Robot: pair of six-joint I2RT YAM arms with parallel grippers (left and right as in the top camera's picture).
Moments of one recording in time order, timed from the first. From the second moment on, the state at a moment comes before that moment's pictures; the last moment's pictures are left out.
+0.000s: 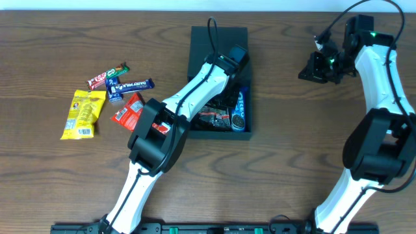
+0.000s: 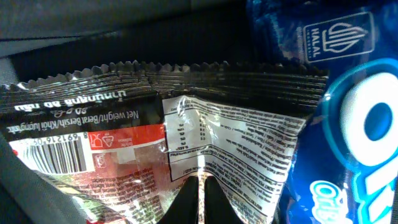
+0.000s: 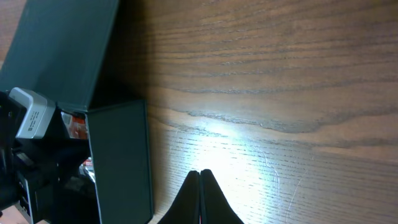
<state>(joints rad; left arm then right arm) -0.62 2.36 1.96 -1.11 0.07 -0.35 -0.18 2.07 1.78 -1.12 -0.49 -0.03</state>
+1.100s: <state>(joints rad) -0.57 1.99 2.10 -1.21 -0.33 -0.33 -0.18 2.07 1.78 -1.12 -0.49 -0.03</state>
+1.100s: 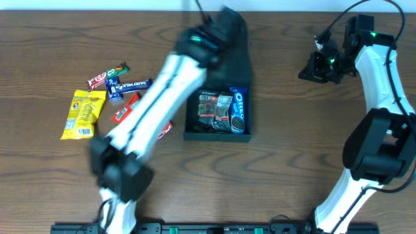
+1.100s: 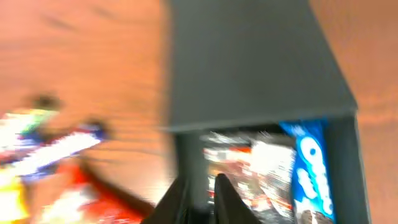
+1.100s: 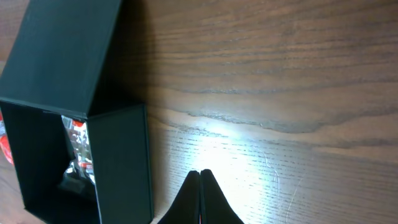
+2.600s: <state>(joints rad) -0.12 2.36 2.04 -1.24 -0.22 -1.63 -0.18 2.07 1.78 -1.13 -0.50 -0.03</state>
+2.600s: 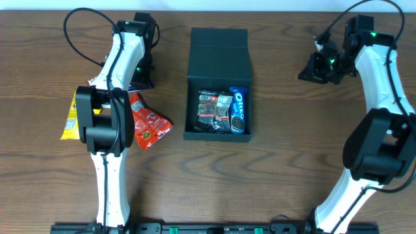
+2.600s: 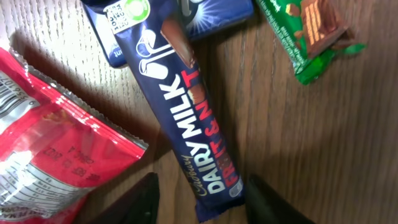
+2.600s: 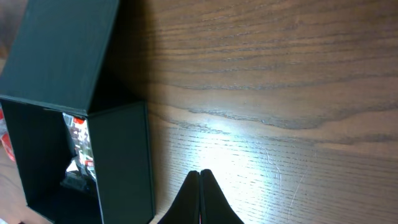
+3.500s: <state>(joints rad) -0.12 2.41 2.04 -1.22 -0.22 -1.62 -0.18 2.07 1.78 -1.14 -0.50 -0.03</state>
